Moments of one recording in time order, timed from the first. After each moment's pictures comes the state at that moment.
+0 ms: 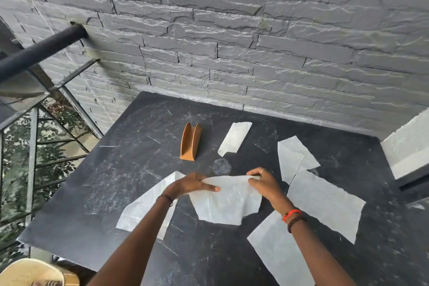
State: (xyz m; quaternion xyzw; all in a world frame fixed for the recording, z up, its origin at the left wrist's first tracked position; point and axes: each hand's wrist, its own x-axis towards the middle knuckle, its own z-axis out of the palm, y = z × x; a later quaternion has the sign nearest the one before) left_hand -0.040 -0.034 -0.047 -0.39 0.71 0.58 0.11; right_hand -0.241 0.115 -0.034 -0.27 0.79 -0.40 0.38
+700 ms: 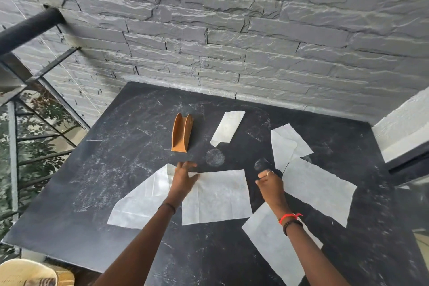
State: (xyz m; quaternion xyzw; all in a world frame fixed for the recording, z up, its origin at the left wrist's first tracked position) left_hand -0.040 -0.016 -0.099 -0.49 0.77 0.38 -0.14; right_hand -0.252 0.152 -0.080 -0.27 0.88 -0.33 0.22
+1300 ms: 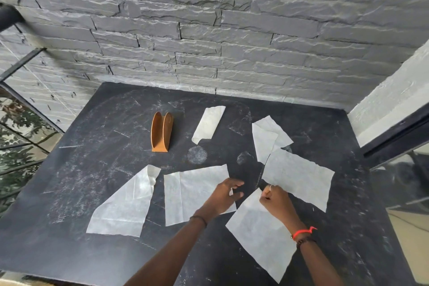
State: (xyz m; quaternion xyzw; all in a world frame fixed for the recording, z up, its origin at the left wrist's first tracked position) left_hand -0.135 0.099 -0.092 -0.29 0.79 0.54 -0.01; right_hand -0.271 0.233 -0.074 -0.30 0.89 -0.21 0.26
